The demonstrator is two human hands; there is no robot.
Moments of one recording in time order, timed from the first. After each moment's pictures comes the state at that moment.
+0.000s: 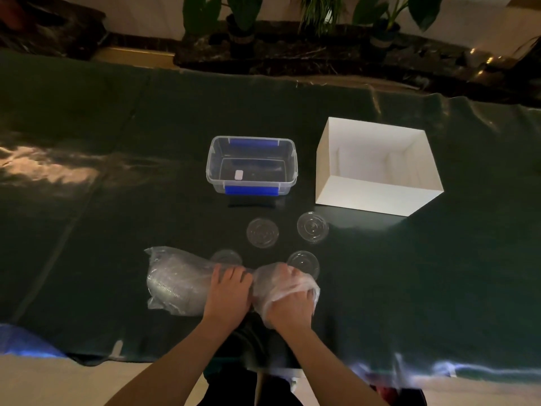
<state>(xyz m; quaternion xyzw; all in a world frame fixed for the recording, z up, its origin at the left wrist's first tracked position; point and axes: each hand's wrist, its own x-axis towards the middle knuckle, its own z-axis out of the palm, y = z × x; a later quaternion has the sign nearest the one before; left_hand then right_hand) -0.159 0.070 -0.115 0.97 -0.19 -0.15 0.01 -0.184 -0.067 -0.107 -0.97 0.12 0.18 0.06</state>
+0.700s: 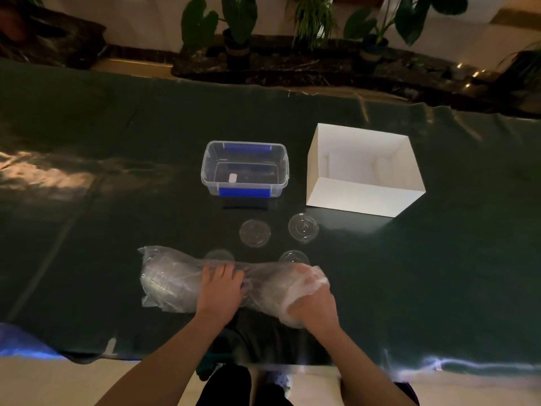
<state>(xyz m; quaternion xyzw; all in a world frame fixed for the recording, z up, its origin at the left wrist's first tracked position) -0.161 0.069 -0.117 0.98 -0.17 -0.13 -0.02 -0.212 -0.140 -0.087 -0.93 0.15 0.28 0.20</state>
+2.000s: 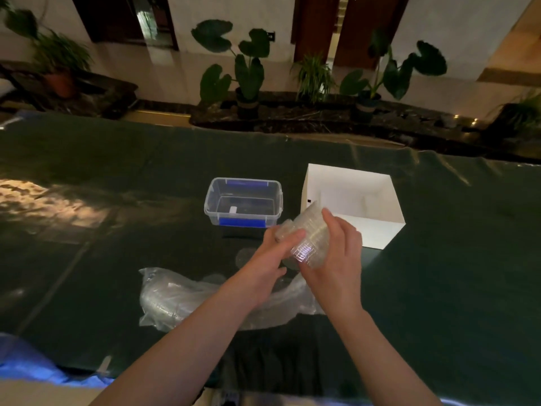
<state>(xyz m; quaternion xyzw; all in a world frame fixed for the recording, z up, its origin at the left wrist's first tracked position) -0.156 -0.045 0.093 0.59 0.03 -0.32 0.74 -0.188 -0.178 0.069 -0.90 0.02 -0.32 0.29</state>
